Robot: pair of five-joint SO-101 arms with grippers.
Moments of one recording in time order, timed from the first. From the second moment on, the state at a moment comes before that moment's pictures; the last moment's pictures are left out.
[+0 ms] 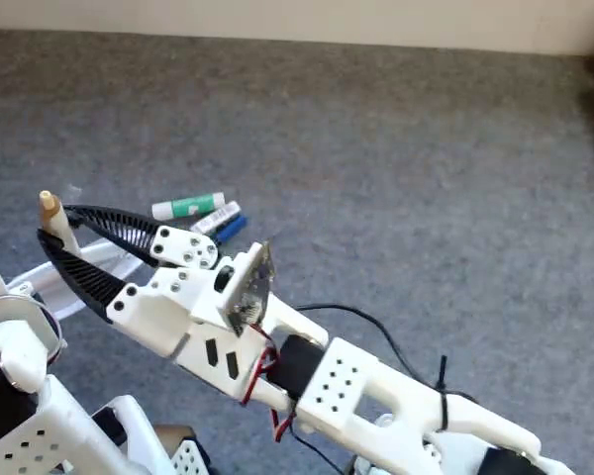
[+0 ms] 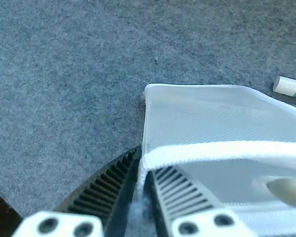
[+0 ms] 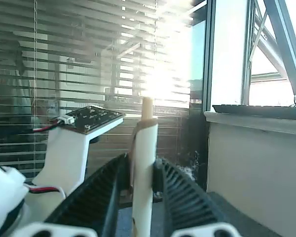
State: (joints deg) left arm -45.2 -63.1 27.3 95.0 -2.3; right arm -65.6 -35.2 45.3 -25.3 1.2
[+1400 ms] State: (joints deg) left arm -45.6 -63.8 28.7 95.0 -2.3; right arm -63.1 -42.1 49.4 -9.1 1.1
